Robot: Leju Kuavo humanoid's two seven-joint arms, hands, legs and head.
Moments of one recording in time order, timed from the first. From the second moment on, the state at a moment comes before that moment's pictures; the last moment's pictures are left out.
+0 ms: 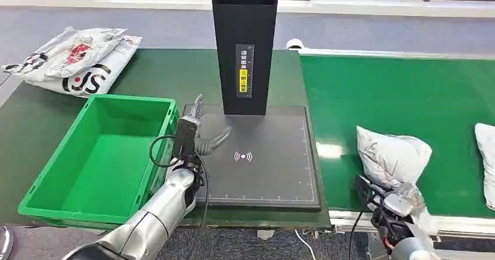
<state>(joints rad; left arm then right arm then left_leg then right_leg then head) -0.63 -0.24 -0.26 -0.49 -0.02 0.30 -0.70 -0.45 -0.10 -0.23 -0.30 1.55 -0.15 0.57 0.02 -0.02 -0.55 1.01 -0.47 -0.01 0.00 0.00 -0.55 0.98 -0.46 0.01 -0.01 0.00</state>
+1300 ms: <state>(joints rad) -0.59 -0.22 -0.19 -0.63 -0.17 0.44 -0.70 -0.40 0.19 0.32 -0.83 0.96 -0.32 -0.11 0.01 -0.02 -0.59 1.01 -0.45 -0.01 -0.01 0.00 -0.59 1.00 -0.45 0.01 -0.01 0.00</state>
